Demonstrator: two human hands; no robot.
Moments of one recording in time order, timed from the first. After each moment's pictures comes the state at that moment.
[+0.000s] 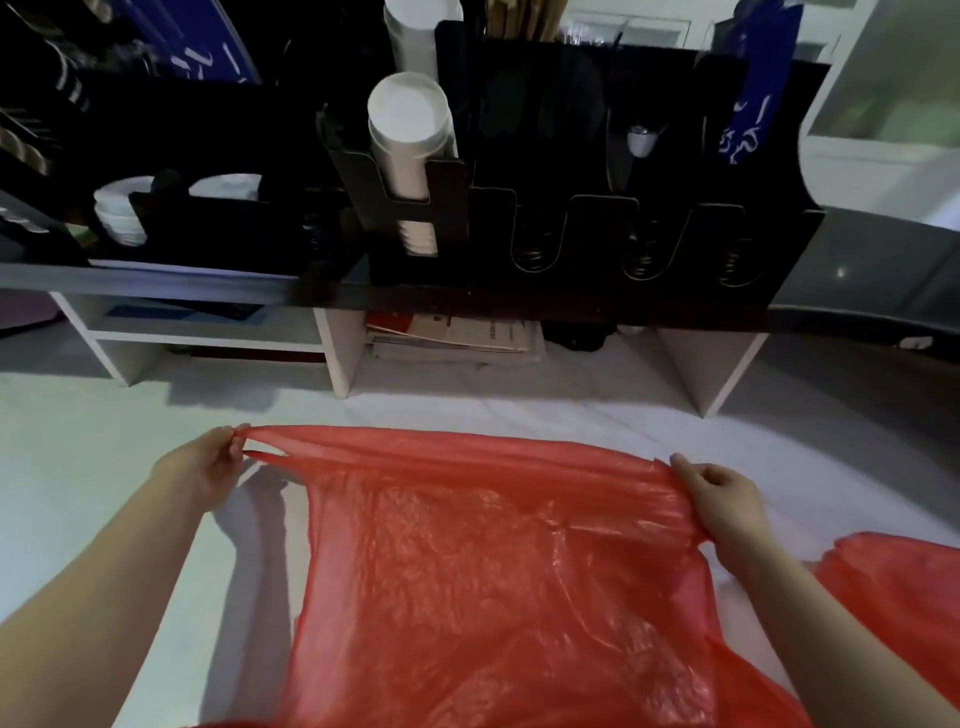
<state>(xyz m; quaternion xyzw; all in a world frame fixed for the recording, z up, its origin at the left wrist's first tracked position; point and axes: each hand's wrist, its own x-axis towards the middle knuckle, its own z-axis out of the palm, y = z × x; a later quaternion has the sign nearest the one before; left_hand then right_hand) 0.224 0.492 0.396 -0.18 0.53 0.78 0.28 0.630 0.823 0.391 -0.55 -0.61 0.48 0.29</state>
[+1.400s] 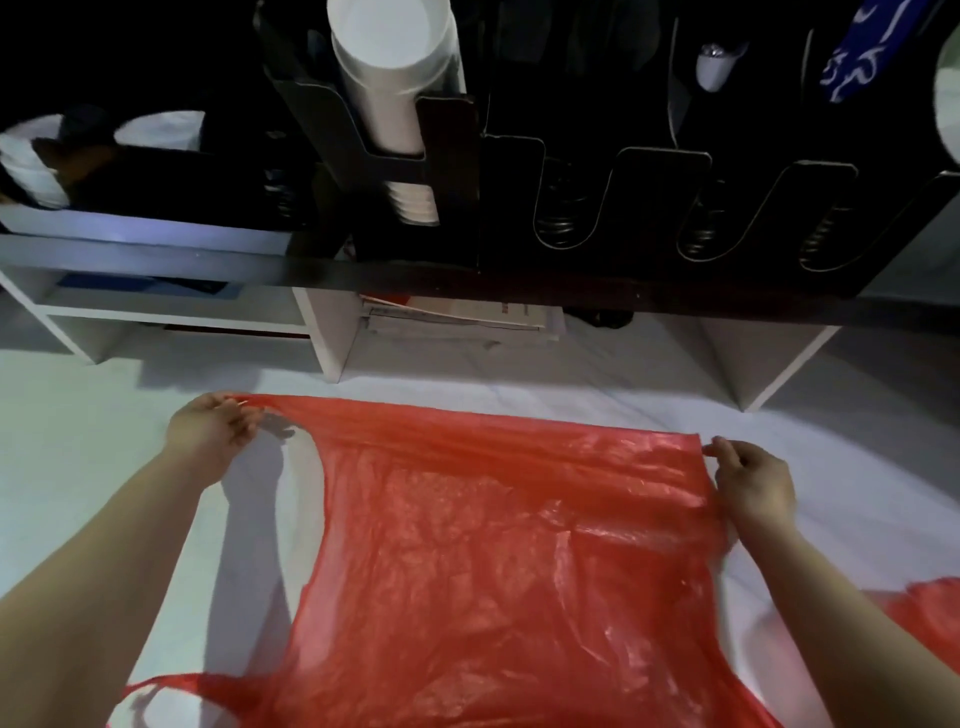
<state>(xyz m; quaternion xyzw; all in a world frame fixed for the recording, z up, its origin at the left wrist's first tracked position) 0.186 0.528 0.367 -0.05 0.69 0.69 0.22 0.598 0.895 0.350 -0.59 -0.71 0.31 0.25</state>
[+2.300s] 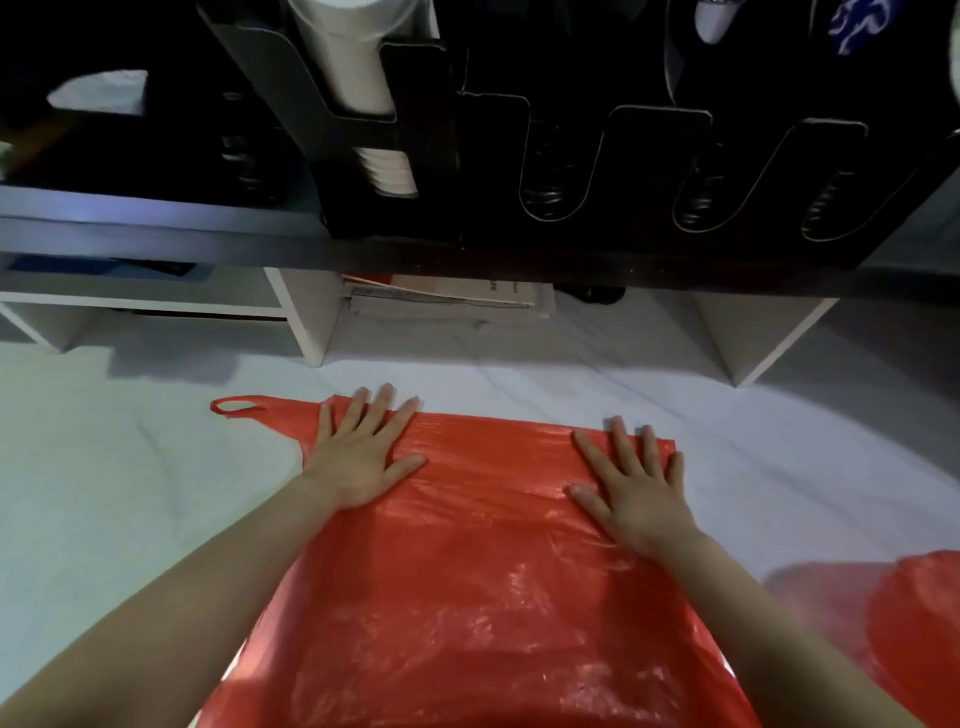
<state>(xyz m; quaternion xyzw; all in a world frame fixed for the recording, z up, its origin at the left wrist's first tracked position) 0.278 0.612 0.316 0.49 0.87 -0.04 0.12 0.563 0.821 0.323 -0.35 -0.92 0.08 -0.12</state>
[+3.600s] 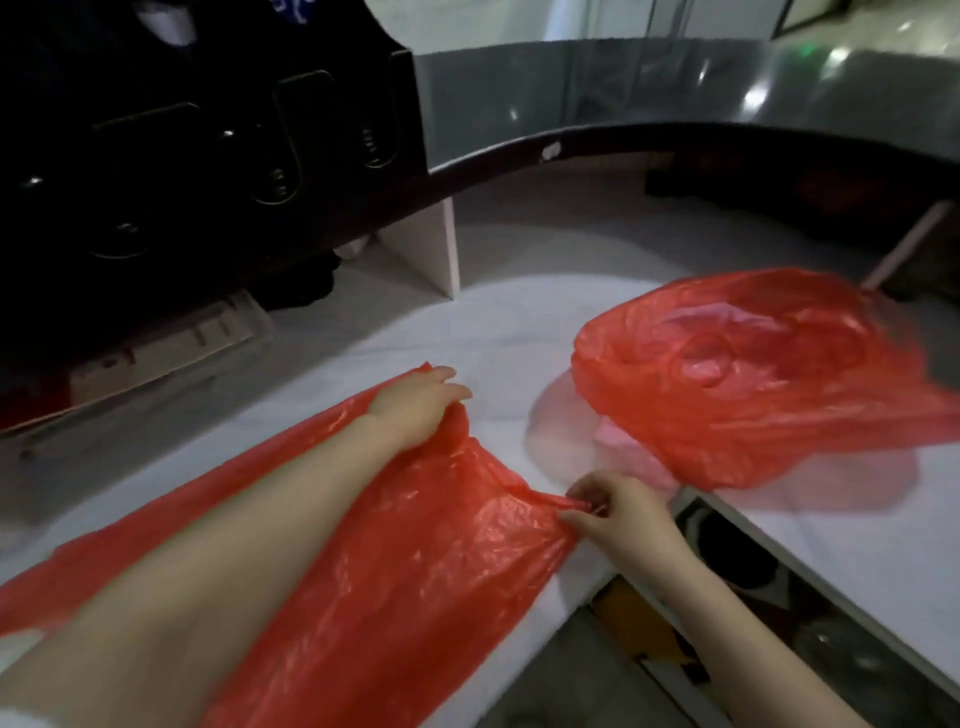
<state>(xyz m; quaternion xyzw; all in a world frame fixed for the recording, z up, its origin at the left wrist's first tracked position) 0.493 0.797 0.379 0.81 0.57 -0.04 0.09 0.748 0.682 0.365 -0.66 -0.64 0.36 0.17</state>
